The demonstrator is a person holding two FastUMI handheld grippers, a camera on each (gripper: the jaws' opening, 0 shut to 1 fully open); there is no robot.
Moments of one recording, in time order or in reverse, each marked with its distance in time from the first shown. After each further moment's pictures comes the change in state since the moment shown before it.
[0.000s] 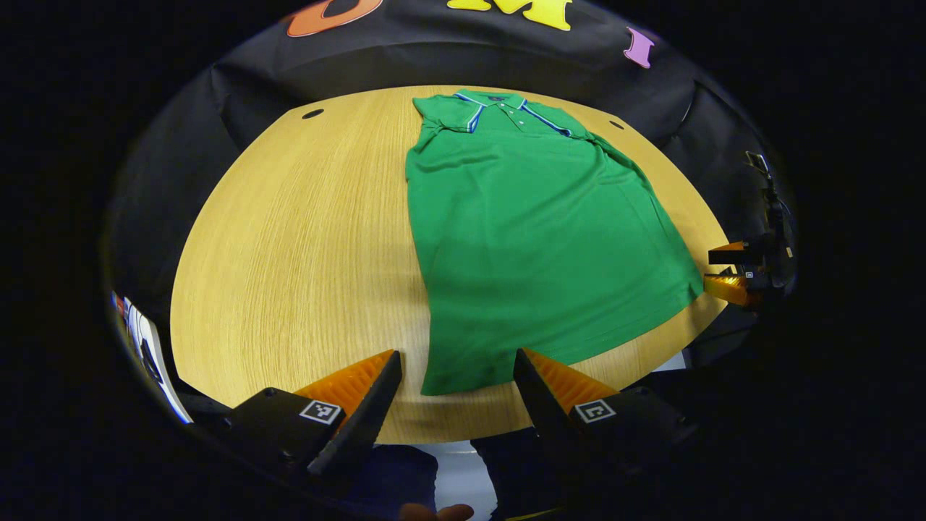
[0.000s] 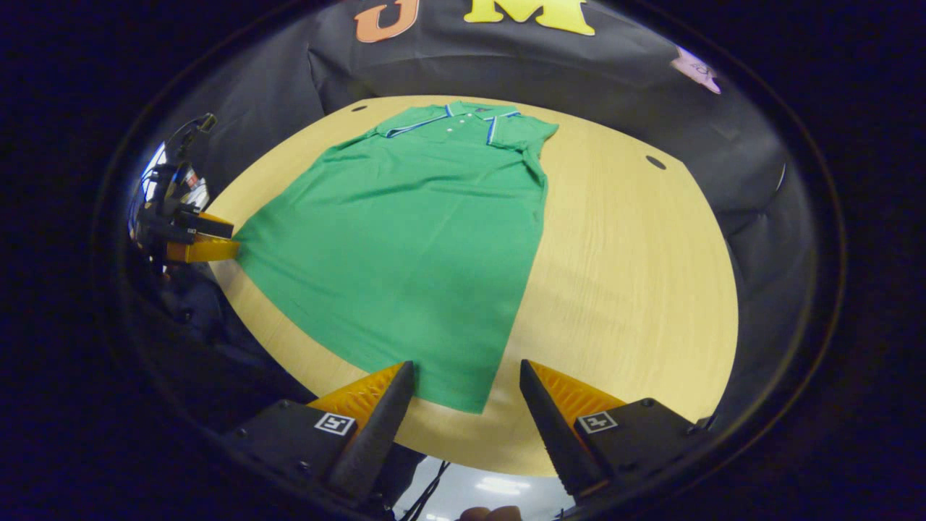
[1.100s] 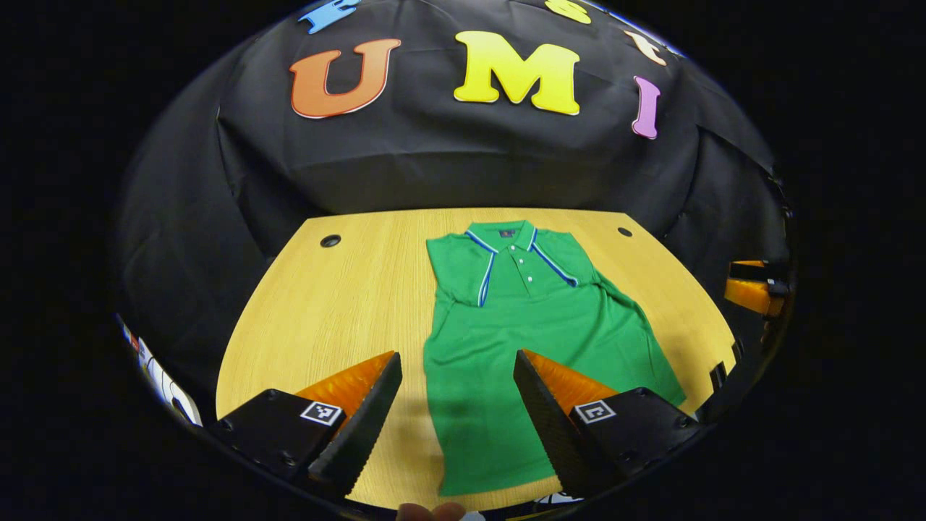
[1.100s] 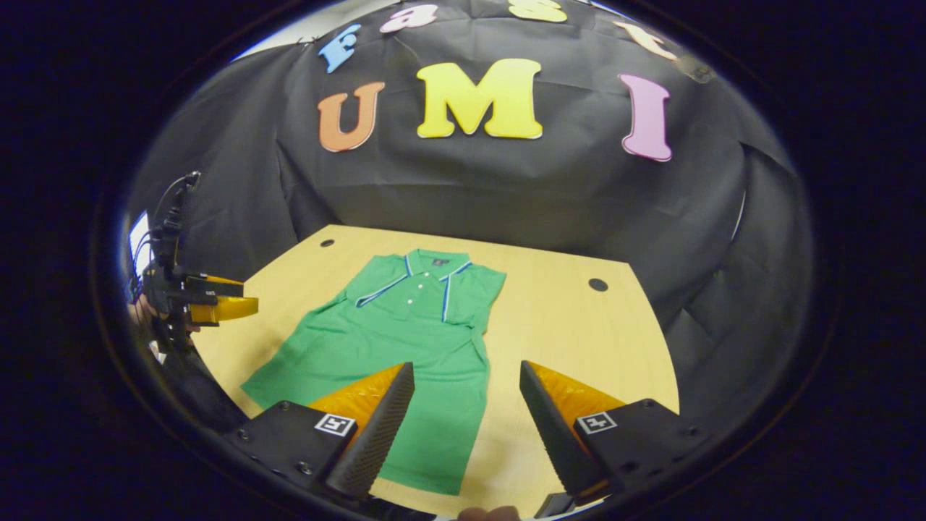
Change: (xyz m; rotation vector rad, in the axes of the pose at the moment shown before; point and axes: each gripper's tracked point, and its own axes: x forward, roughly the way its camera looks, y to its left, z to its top) left arm -0.065 0.014 0.158 0.010 -0.378 0.073; right arm -0.100 -0.037 0.177 0.108 -0.458 -0.084
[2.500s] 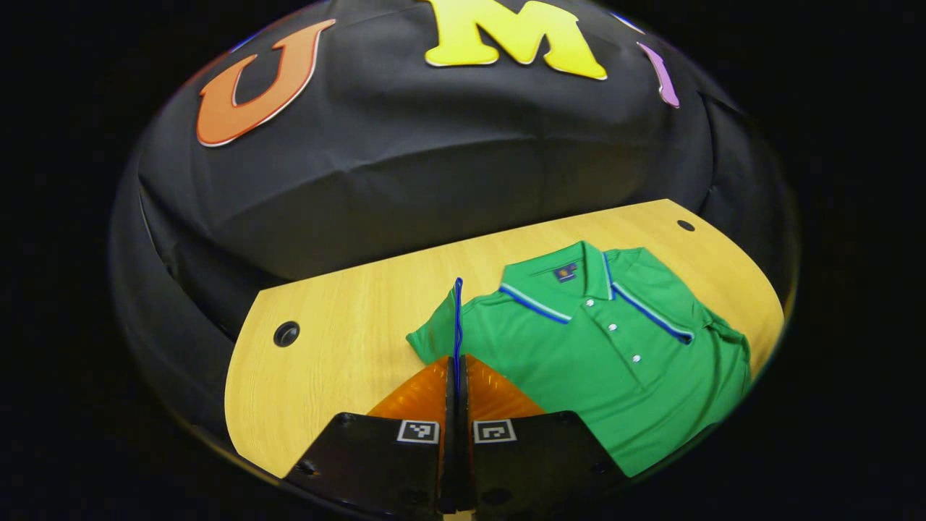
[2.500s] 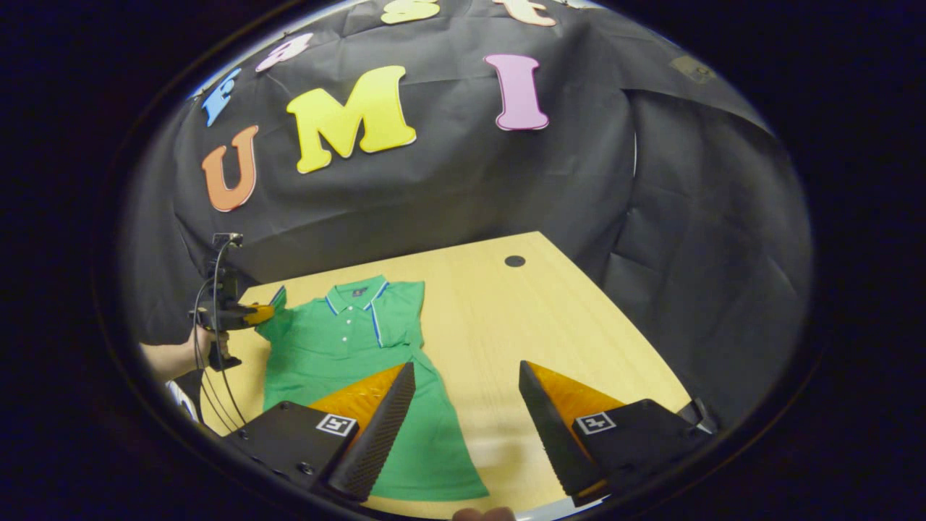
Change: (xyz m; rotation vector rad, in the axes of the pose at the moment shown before) left arm 0.249 0.034 0.155 0.220 -0.077 0.005; right arm -0.016 -0.058 0.013 0.395 -0.056 -0.316
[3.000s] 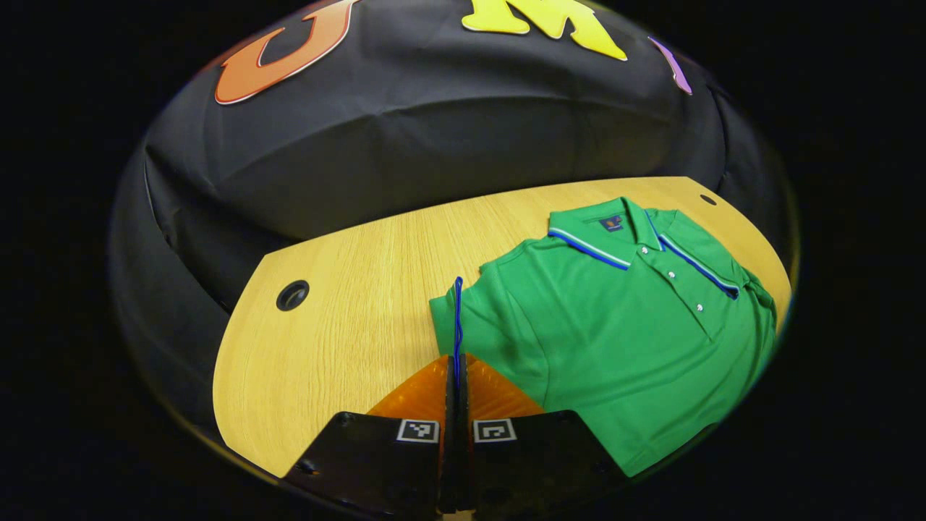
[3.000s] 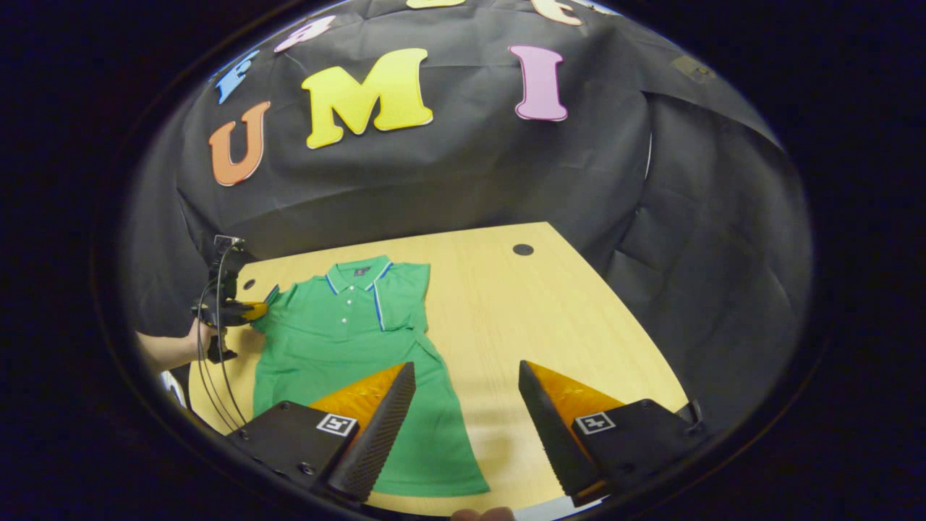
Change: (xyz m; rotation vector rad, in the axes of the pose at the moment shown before) left arm 0.023 0.064 -0.069 -0.028 0.051 0.033; right arm 0.010 0.021 -0.014 -0.071 0.054 -0.014
